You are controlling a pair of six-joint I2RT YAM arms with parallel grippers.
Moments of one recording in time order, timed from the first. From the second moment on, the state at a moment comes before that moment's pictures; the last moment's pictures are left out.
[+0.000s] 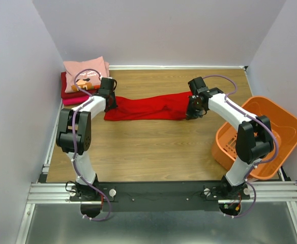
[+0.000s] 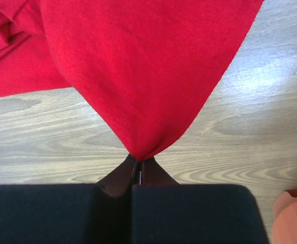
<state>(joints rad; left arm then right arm) -0.17 1.88 1.25 -0.26 -0.17 -0.27 0.38 1.74 1.34 -0.76 0.04 0.59</state>
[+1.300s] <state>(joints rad) -0.12 1.57 1.02 -0.36 -0.15 -0.29 0.38 1.74 1.34 -0.80 0.04 0.59</state>
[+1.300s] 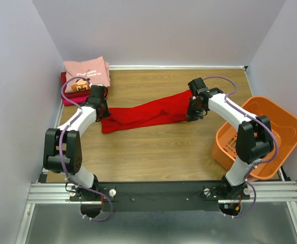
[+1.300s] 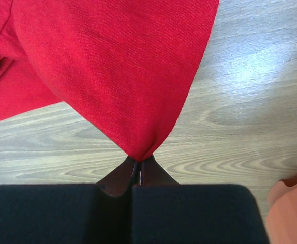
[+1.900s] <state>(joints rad) -0.12 1.58 0.94 -0.36 -0.15 -0.32 0.38 1.74 1.33 -0.81 0.04 0.59</state>
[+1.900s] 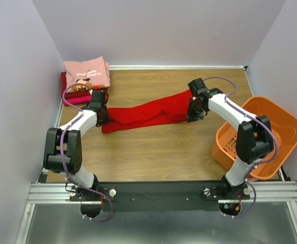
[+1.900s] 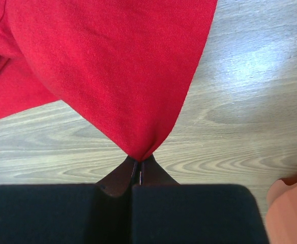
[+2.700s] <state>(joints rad) -0.12 1.60 0.95 -0.34 -0.14 -0.32 0.38 1.74 1.33 -0.81 0.04 0.59</state>
